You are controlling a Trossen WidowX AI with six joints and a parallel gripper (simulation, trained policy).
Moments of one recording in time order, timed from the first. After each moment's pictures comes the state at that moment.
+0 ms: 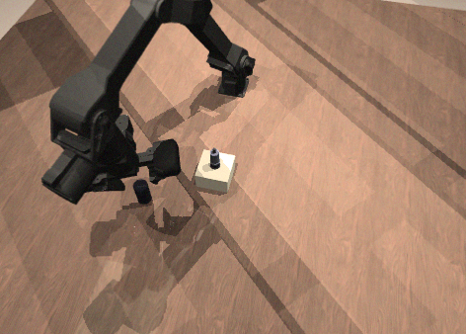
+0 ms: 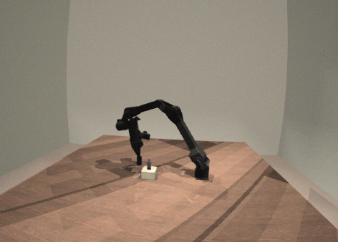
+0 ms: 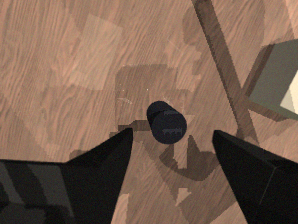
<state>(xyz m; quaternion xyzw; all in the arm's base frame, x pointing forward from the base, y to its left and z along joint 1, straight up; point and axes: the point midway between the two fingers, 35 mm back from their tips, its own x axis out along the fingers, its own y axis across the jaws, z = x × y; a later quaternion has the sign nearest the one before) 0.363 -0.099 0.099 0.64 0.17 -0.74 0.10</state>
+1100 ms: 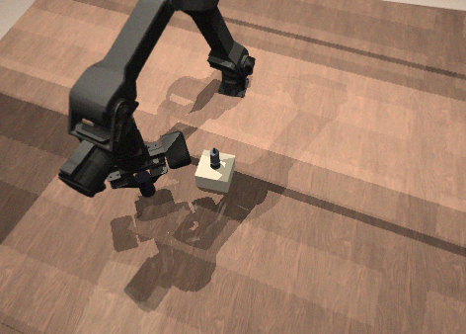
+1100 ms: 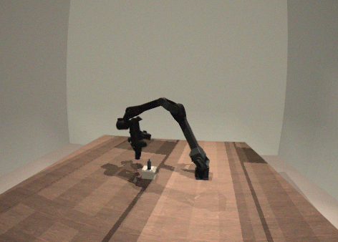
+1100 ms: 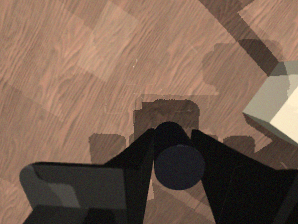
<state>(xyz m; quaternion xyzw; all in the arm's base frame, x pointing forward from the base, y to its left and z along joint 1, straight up) 0.356 -0.087 0.102 0.64 0.20 -0.72 0.17</state>
